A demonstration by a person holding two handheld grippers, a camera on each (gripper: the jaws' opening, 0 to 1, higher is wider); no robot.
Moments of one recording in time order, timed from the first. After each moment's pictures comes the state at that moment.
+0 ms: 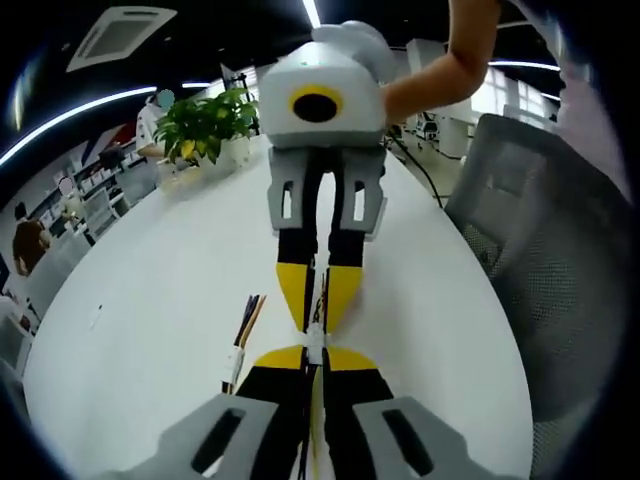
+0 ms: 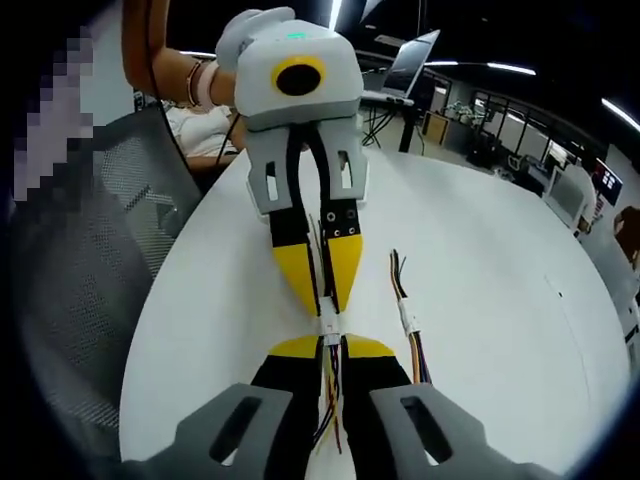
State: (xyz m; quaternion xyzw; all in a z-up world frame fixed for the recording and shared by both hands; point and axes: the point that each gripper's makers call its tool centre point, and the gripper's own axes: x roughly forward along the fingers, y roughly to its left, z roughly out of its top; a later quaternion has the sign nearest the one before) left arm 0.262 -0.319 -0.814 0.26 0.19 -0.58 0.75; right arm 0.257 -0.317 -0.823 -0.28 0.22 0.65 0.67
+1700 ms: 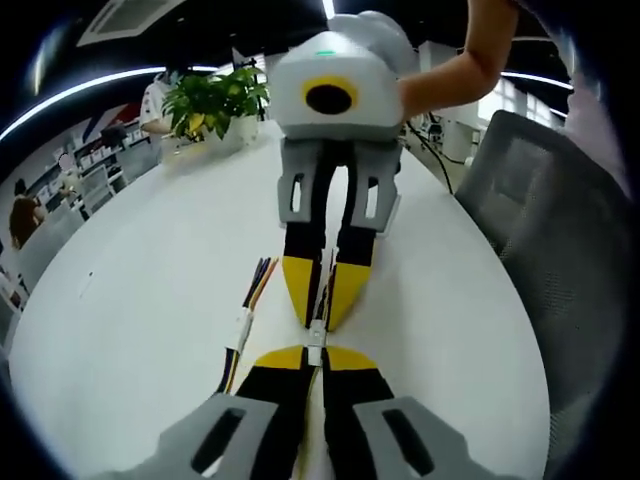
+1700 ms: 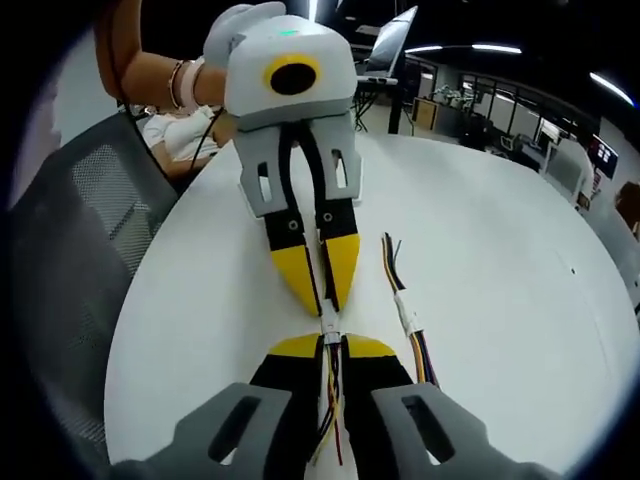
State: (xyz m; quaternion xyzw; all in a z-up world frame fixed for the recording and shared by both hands) left arm 0.280 -0.300 -0.842 0.24 0.23 -0.57 0.75; right arm 0.271 -0.300 -0.848 -0.26 0.25 0.64 0.68
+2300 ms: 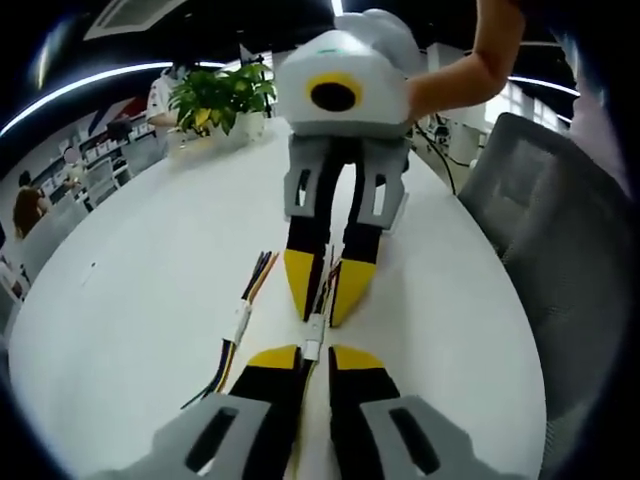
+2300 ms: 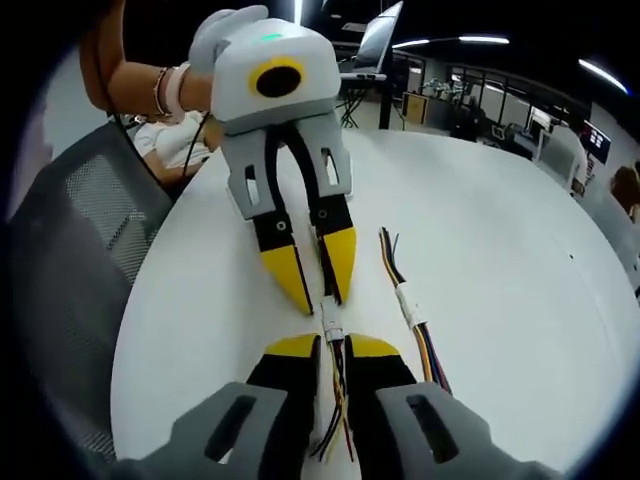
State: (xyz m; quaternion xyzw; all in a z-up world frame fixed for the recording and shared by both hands) left arm 0.276 -0.297 -0.845 0.24 0.24 -0.56 0.76; right arm 0.269 -0.303 -0.852 -0.25 0.27 0.63 0.69
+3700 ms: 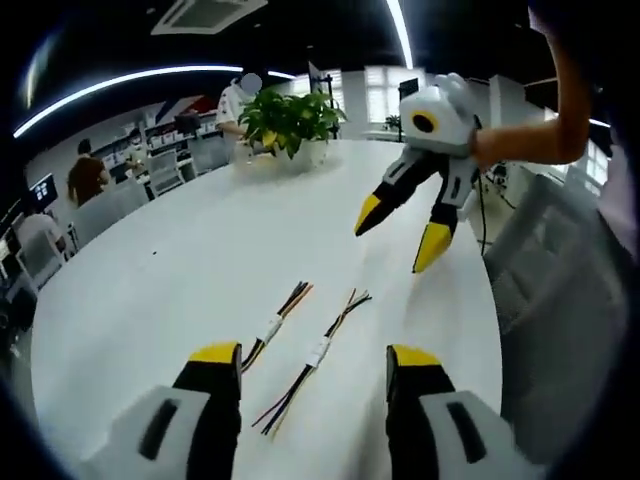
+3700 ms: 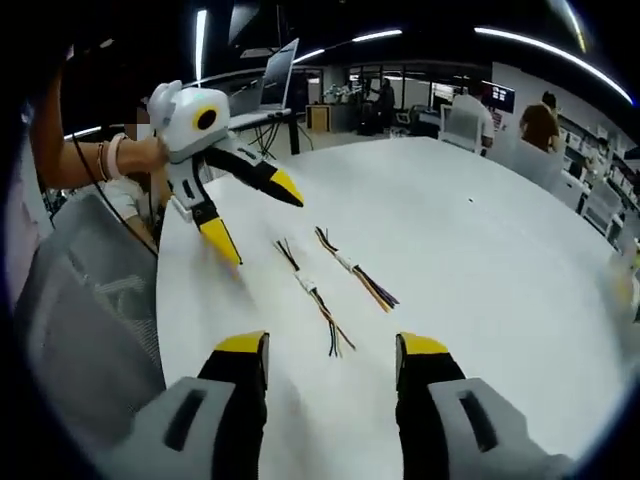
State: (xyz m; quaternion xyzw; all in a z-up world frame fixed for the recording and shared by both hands) left arm 0.258 -0.278 -0.774 0.17 0.21 -0.45 0.85; right arm 0.248 -0.392 -0.786 -0.14 0.29 0.47 0.82
